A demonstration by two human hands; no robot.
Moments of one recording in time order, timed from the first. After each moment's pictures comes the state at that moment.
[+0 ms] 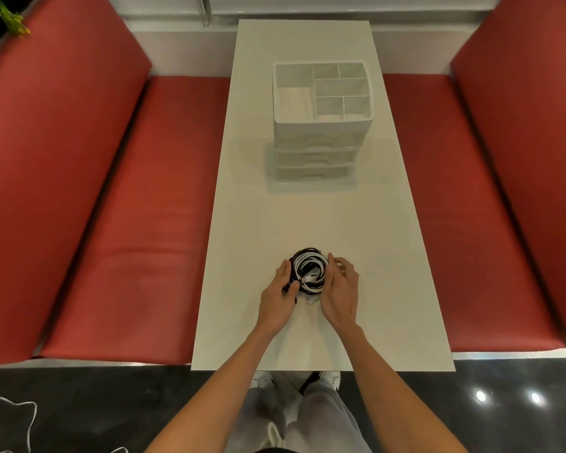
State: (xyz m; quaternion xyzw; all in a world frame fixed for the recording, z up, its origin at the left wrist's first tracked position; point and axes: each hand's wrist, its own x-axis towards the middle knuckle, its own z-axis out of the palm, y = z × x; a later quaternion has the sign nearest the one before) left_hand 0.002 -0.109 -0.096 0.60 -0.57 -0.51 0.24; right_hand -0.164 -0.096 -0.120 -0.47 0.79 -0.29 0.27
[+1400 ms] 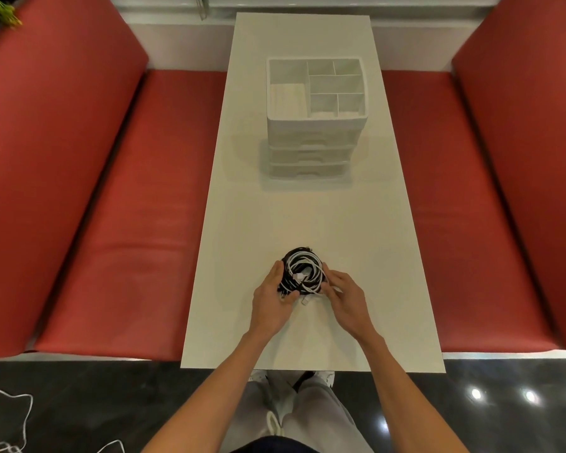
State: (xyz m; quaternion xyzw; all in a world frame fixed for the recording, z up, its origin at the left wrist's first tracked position) left_hand -0.008 -0.102 -0.105 0.62 -0.61 -0.44 0.23; right_hand -0.220 -0.076 -0.116 -0.55 0.67 -0.33 0.38
